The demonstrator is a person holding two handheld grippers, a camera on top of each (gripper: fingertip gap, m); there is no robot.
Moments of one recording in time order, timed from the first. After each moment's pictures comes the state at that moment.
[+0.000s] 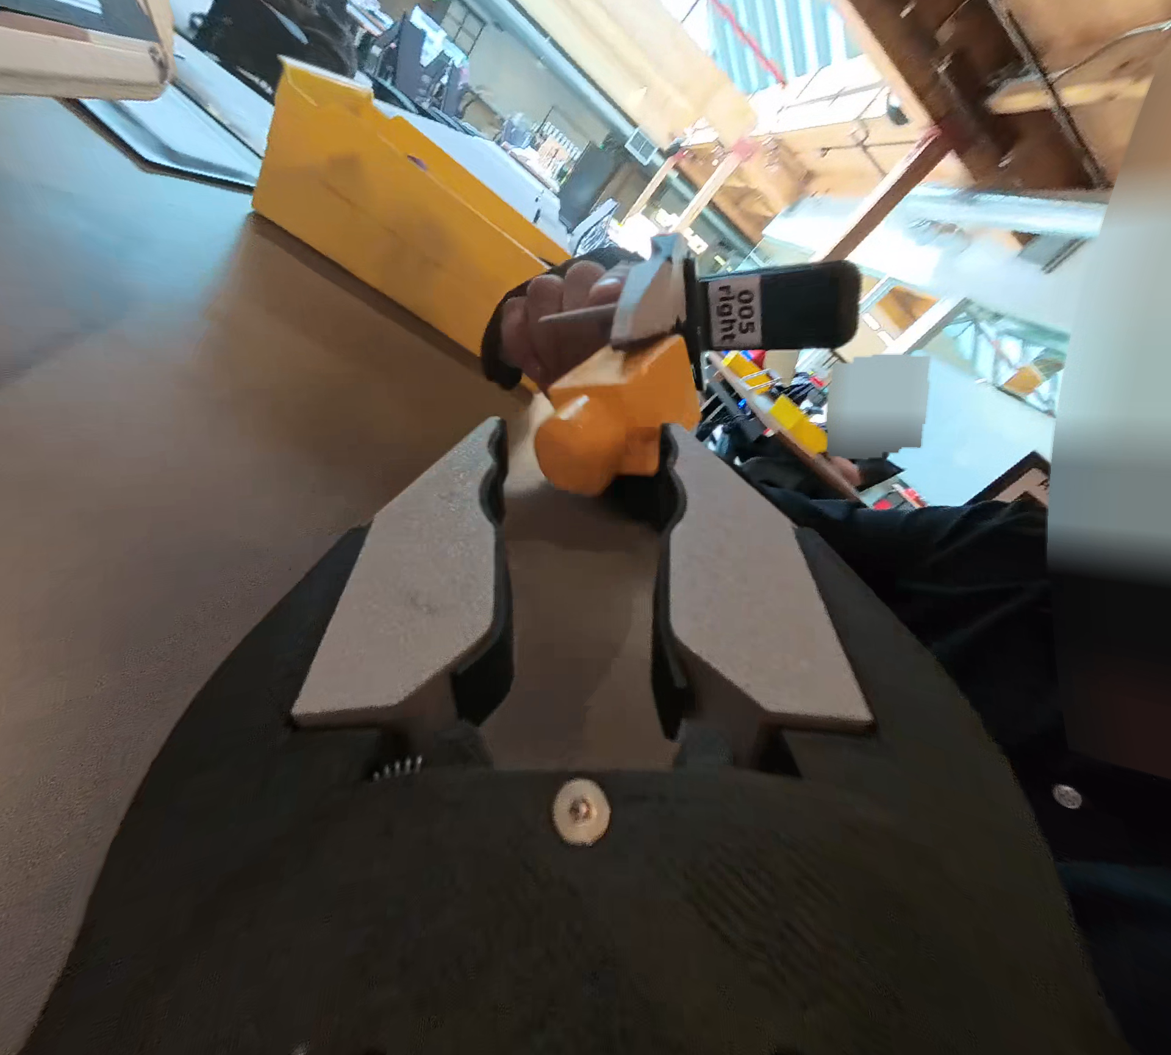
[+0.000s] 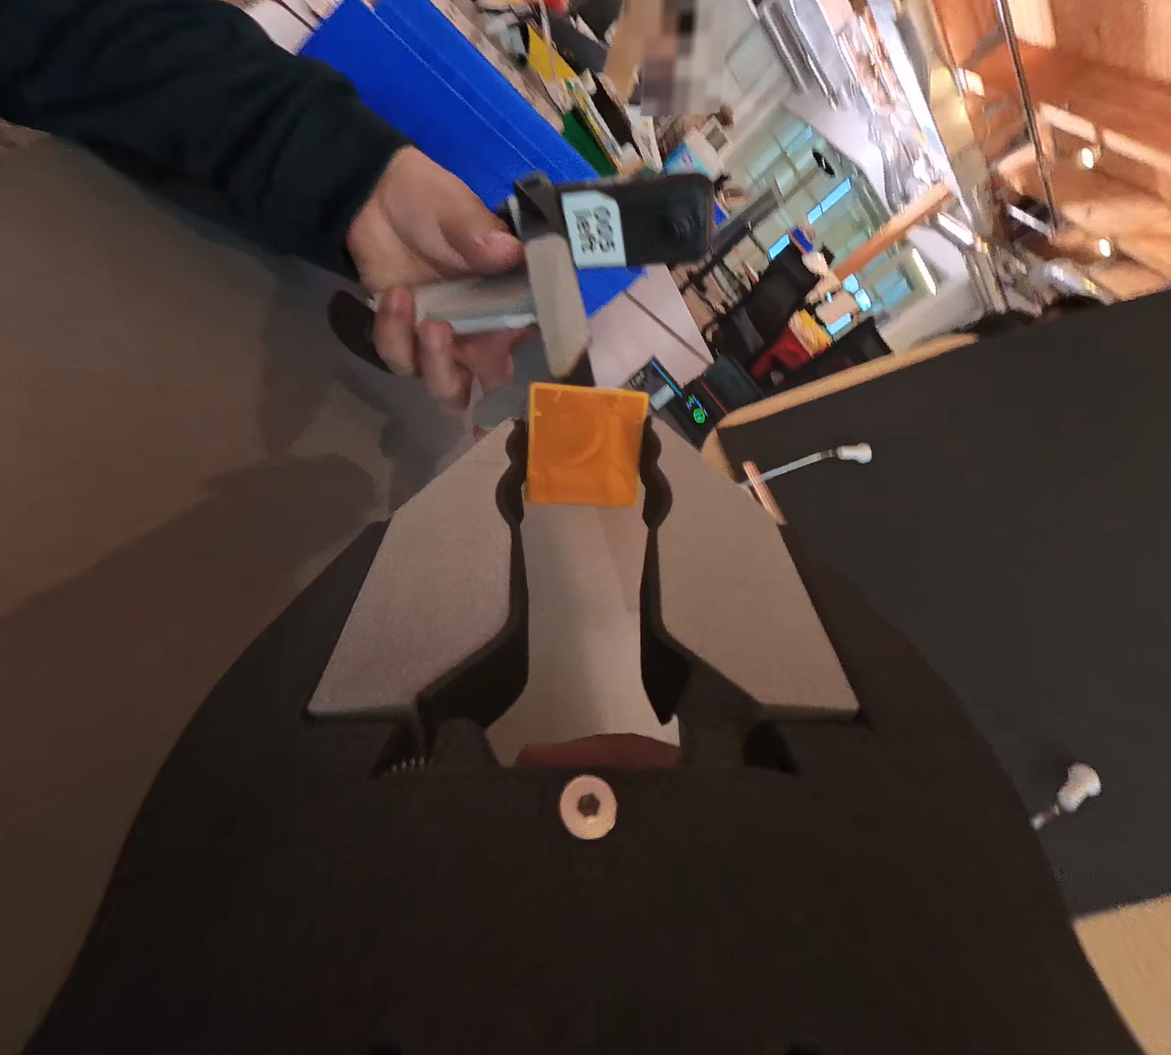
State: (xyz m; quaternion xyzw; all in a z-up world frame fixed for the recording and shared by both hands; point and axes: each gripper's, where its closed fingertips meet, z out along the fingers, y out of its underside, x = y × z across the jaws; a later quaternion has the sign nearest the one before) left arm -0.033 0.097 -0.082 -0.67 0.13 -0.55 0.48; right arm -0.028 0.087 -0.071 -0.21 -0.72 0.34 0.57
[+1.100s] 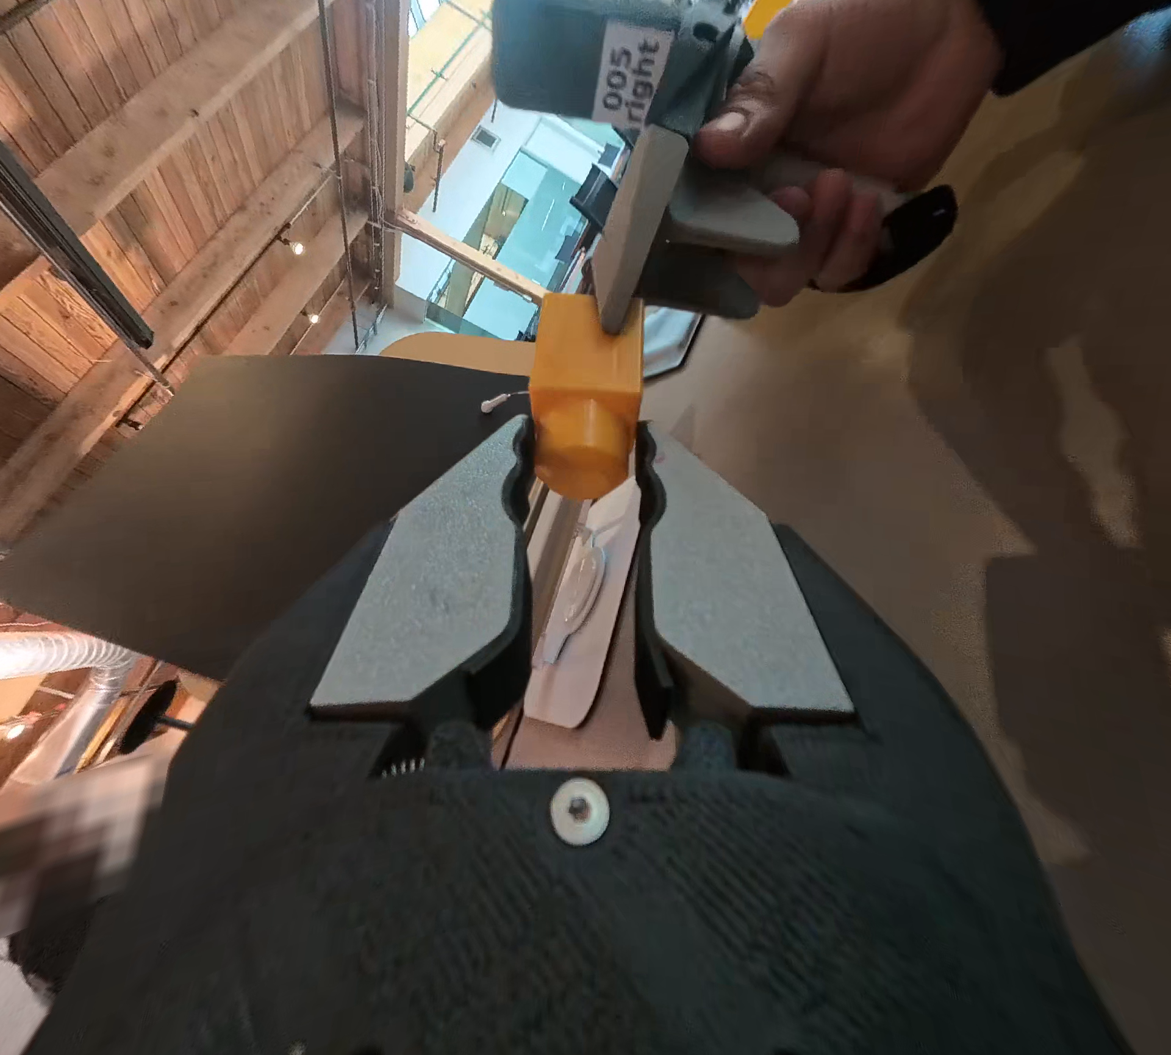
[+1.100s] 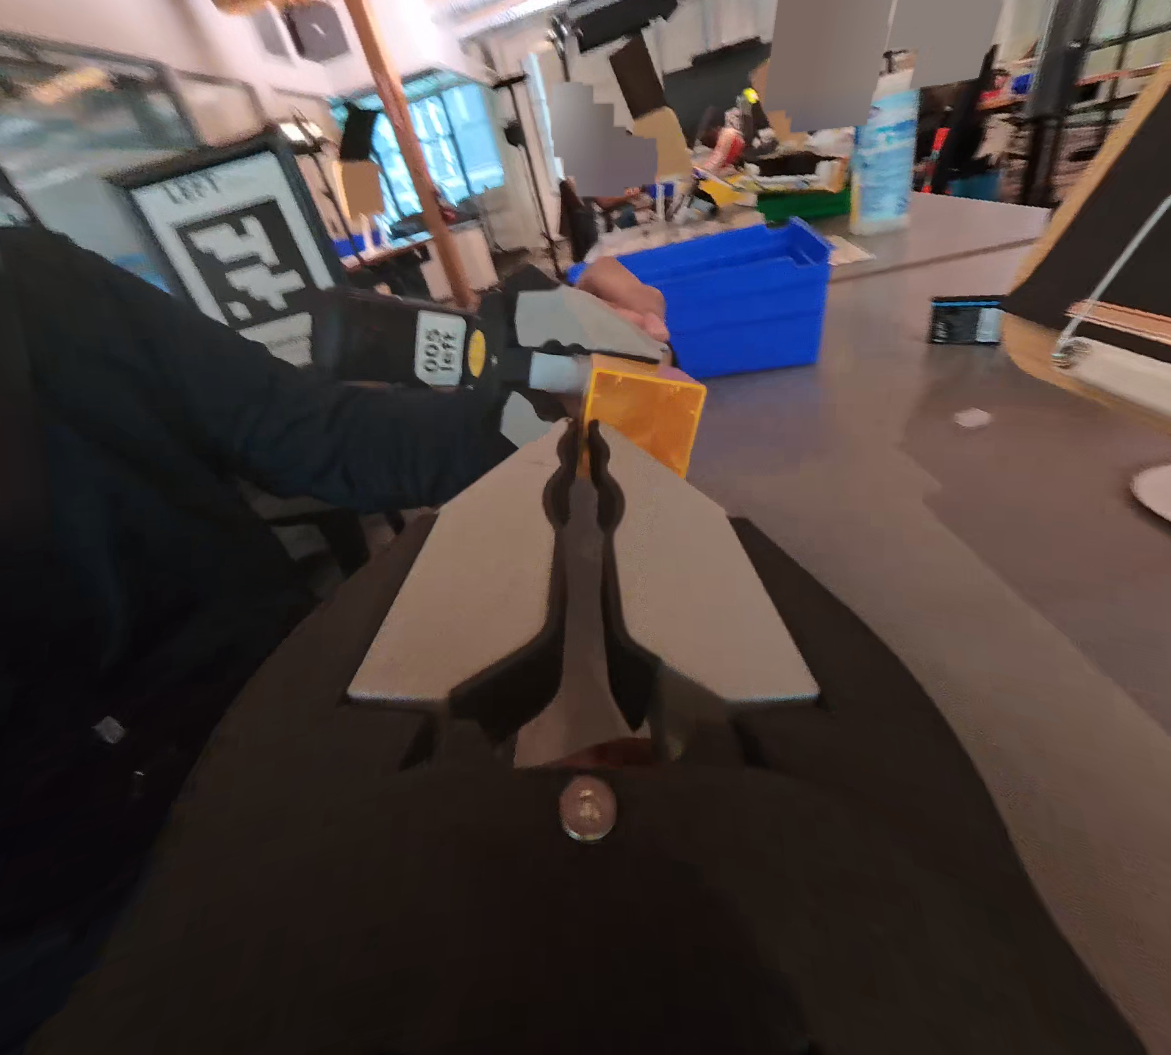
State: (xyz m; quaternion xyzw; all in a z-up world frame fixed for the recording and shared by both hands) left arm -0.033 0.105 -0.068 -0.51 0.46 0.24 0.68; right arm -0.015 0.091 -0.059 -0.37 -0.58 0.68 0.24
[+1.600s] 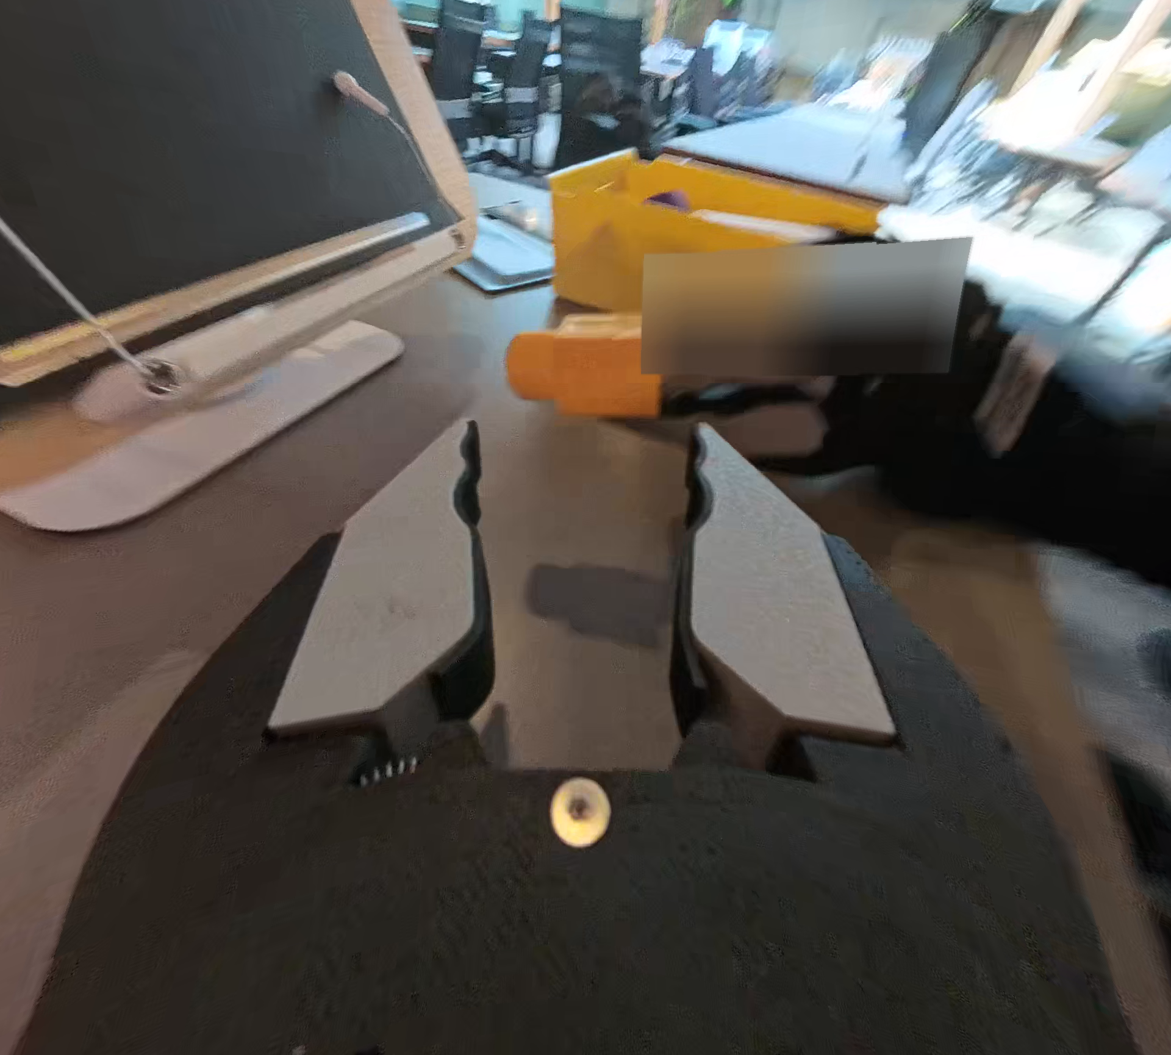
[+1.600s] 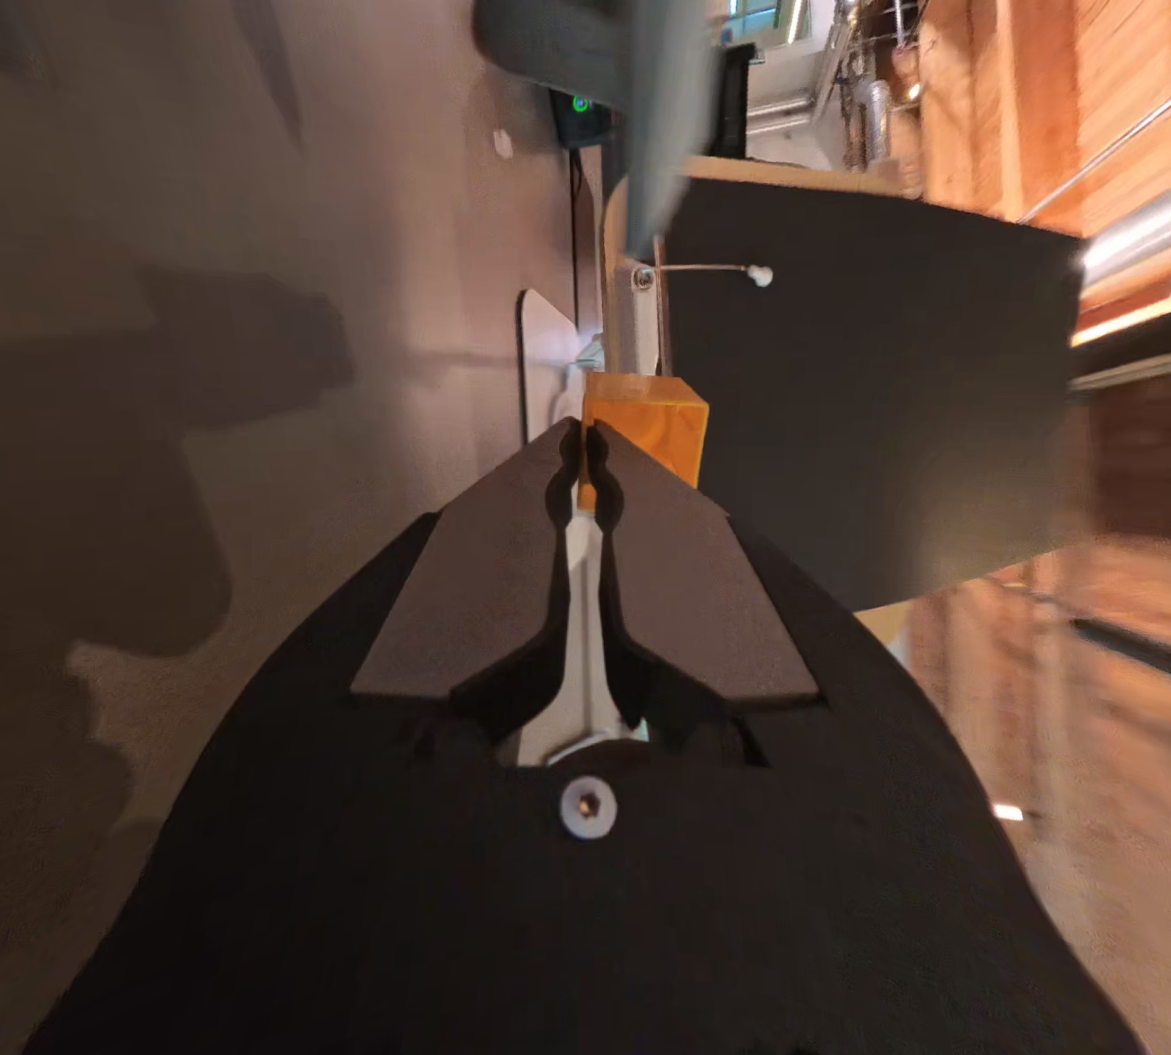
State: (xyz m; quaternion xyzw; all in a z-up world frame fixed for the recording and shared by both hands) left arm -0.063 0.129 -0.090 -0.74 0.16 -0.24 0.61; right arm -0.046 0.160 -0.112 -0.21 -0.74 -0.08 0.64
